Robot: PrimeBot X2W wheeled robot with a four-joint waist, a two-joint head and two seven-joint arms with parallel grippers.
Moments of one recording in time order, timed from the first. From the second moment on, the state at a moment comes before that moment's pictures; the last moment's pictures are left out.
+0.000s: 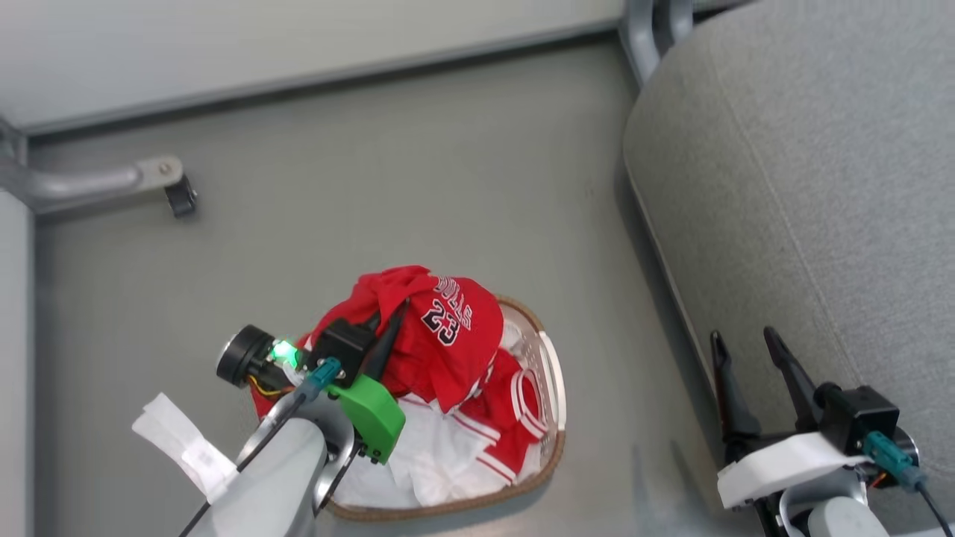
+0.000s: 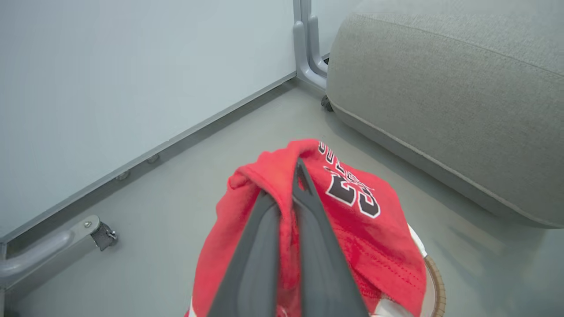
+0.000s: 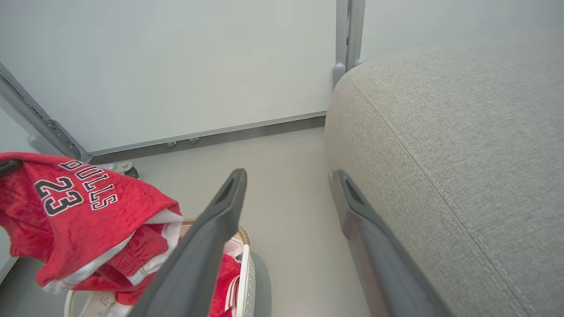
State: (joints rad) left arm -0.46 0.17 -0.59 0.61 -0.21 -0.12 -0.24; right arm -0.06 -0.05 0.03 0.18 0.23 0.13 -0.26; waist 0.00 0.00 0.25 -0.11
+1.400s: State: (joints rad) left arm -0.86 0.28 -0.74 0.22 -0.40 -0.13 0.02; right arm -0.39 -0.05 0.41 0.34 0.11 0.13 -0.26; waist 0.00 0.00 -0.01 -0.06
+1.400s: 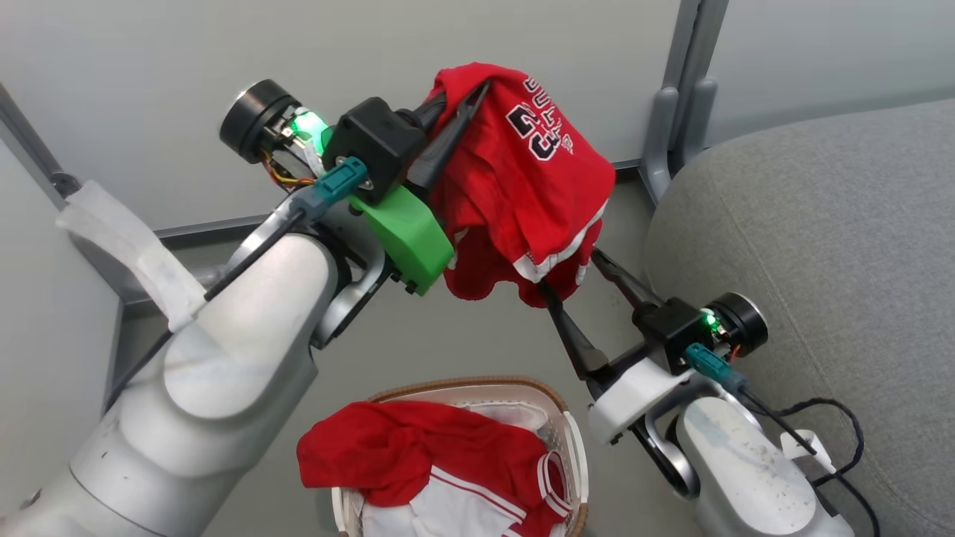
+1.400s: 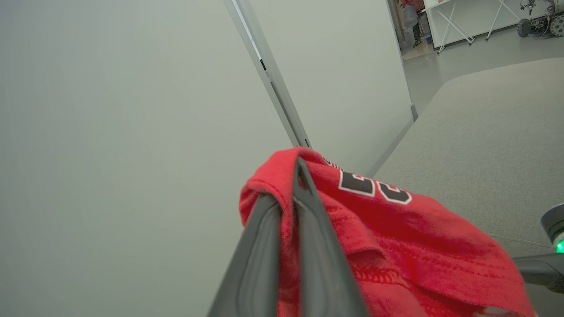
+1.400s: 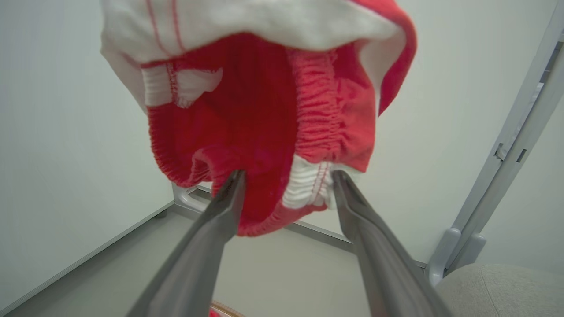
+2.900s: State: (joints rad) left arm -0.48 0.33 -0.71 0.37 -0.53 -0.03 -0.23; right arm -0.50 -0.05 0.27 0.40 0.04 0.13 -0.26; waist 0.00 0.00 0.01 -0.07
